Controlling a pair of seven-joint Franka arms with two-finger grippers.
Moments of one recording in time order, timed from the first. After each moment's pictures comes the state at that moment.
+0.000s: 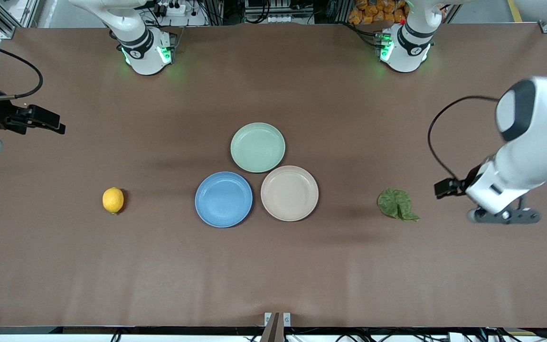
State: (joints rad) left arm -0.03 0.31 -0.13 -1.47 0.07 1.81 -0.12; right arm 0.00 0.10 0.00 -1.45 0.07 1.43 0.04
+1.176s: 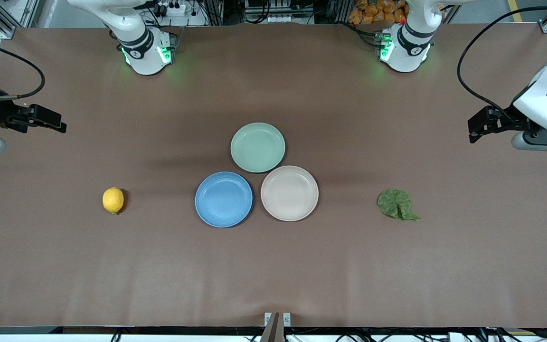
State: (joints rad) left arm -0.08 0.07 -0.06 -1.50 0.06 1.62 -0.02; right arm 0.06 0.10 -0.06 -1.46 0.07 1.42 0.04
